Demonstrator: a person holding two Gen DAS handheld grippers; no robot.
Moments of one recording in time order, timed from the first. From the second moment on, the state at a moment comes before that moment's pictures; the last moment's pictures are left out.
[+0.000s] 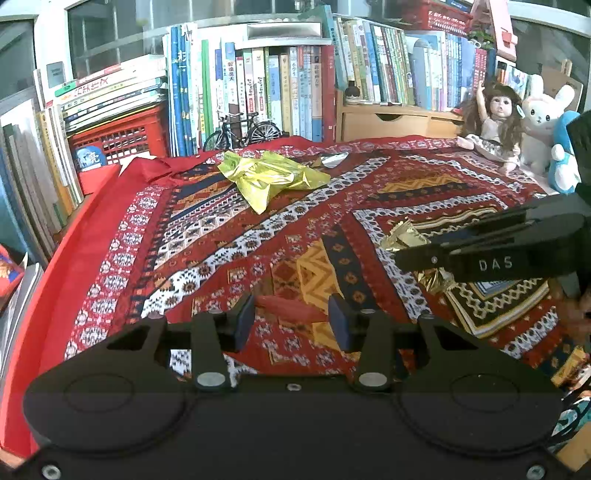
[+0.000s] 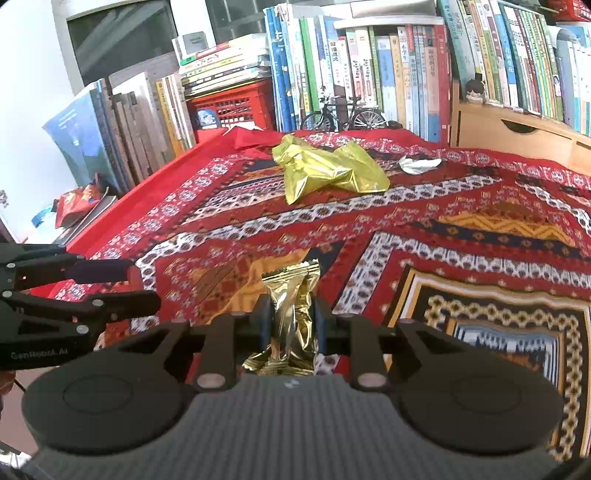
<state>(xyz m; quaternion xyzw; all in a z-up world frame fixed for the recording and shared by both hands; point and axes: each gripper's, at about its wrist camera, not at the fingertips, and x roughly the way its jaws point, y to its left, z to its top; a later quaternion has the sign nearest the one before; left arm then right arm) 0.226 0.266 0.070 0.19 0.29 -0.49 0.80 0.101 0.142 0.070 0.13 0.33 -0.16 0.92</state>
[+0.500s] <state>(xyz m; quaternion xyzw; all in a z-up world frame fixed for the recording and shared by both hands) 0.187 0.320 0.078 0.18 0.28 -0.50 0.80 0.063 0.186 0.075 0.13 0.33 -0.17 0.92</state>
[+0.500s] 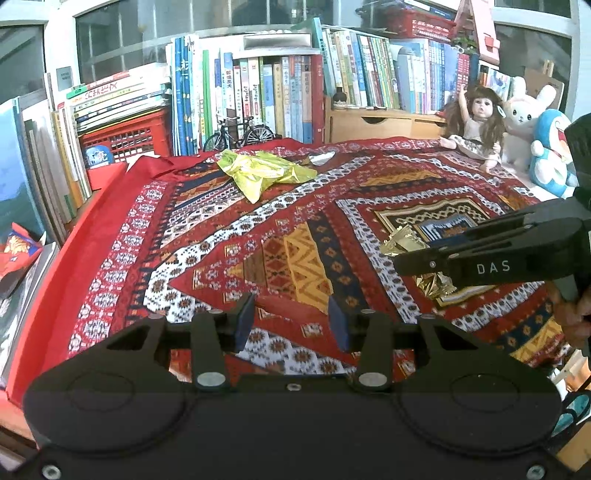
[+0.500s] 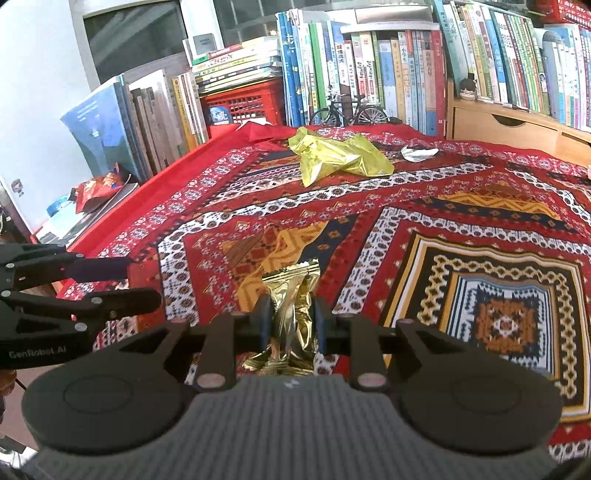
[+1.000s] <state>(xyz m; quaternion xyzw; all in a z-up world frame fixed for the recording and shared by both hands) 0.145 0.392 0.074 0.18 0.29 -0.50 0.80 0.027 0.249 0.070 0.12 0.33 -0.16 0.92</state>
